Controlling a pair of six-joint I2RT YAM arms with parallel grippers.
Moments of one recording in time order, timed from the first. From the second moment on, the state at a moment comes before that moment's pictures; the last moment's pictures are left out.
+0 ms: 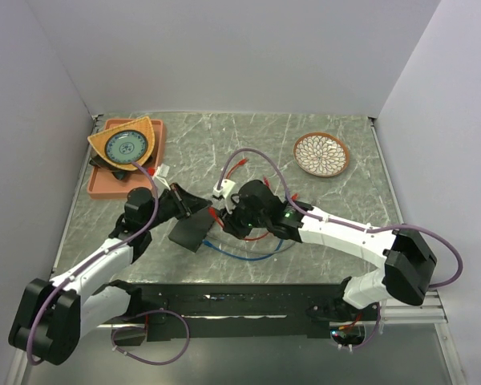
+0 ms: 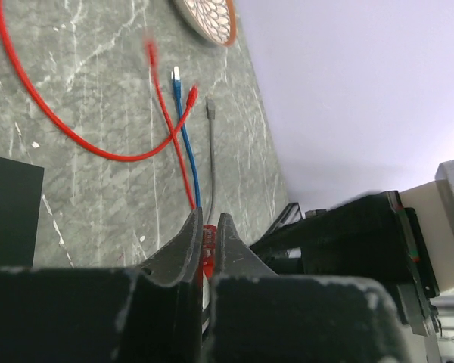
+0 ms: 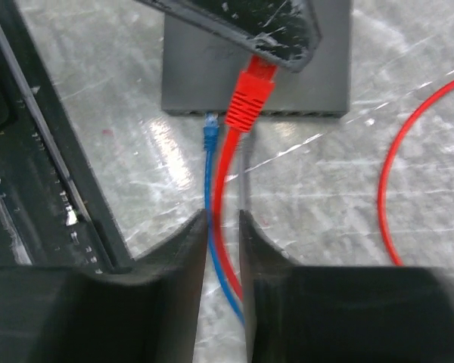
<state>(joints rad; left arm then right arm) -0.35 1.04 0.41 0.46 0.54 -0.95 0.96 1.41 0.99 -0.26 -0.17 -0.02</state>
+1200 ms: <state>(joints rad) -0.45 0.78 0.35 0.24 0.13 -1.15 1.03 1.47 1.07 -0.04 -0.04 0.15</state>
